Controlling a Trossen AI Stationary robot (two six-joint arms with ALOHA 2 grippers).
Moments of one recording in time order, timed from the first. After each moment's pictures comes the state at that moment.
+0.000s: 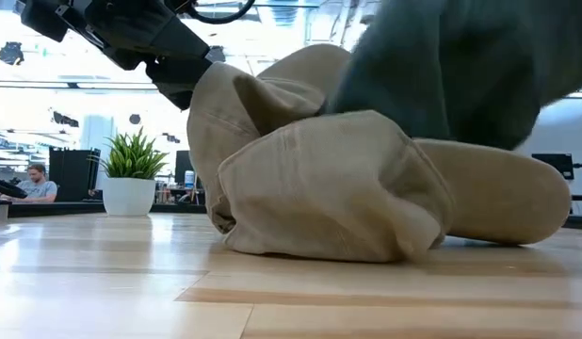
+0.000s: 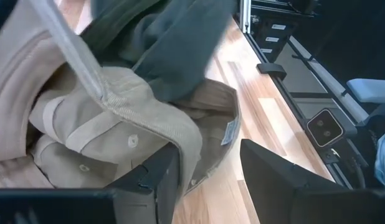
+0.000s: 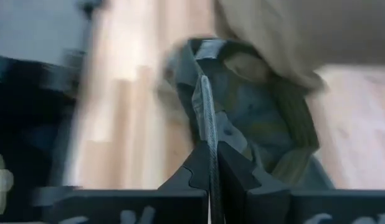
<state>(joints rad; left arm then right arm) -0.40 1.39 0.62 0.32 -0.06 -0.21 0.76 1.29 1.12 -0.75 0.45 0.59</state>
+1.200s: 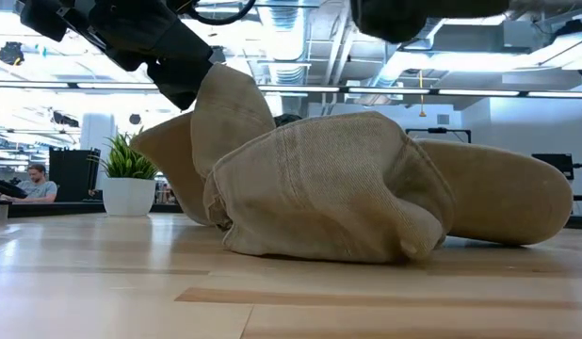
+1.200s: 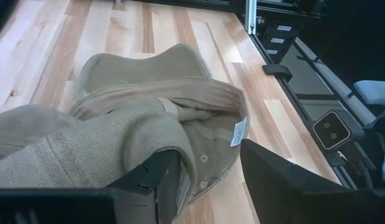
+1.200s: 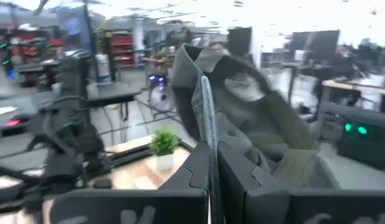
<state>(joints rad) -0.40 1.39 0.62 0.32 -0.08 -0.21 0.90 1.09 1.12 -0.57 1.56 0.53</state>
